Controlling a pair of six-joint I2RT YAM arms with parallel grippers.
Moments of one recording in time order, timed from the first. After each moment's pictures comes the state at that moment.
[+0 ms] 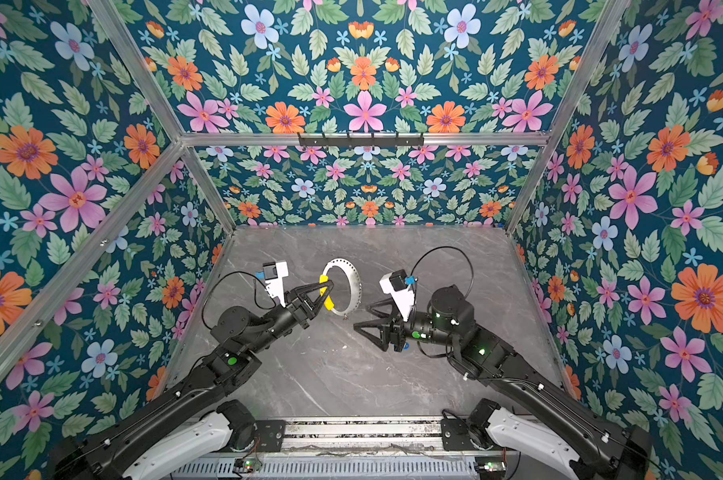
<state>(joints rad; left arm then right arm) -0.73 0.84 0.58 0.52 0.20 -0.78 0.84 0.91 0.85 -0.13 -0.47 0.36</state>
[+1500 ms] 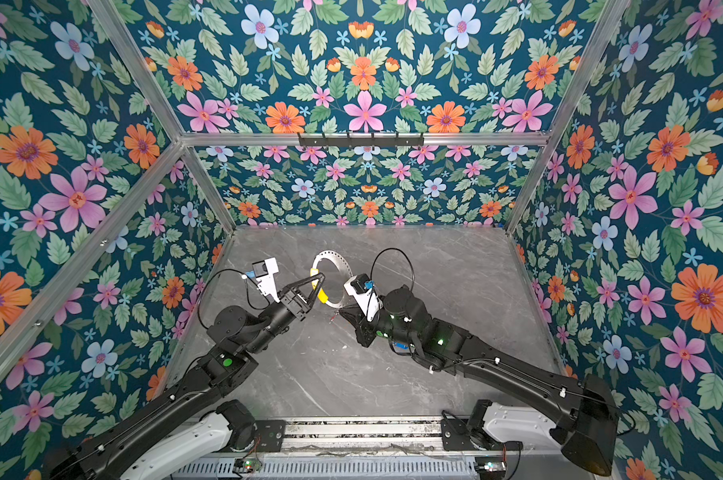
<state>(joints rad) -0.73 0.81 0.59 0.45 0.09 -0.85 0.98 1.14 0.93 -0.07 -0.12 0.19</state>
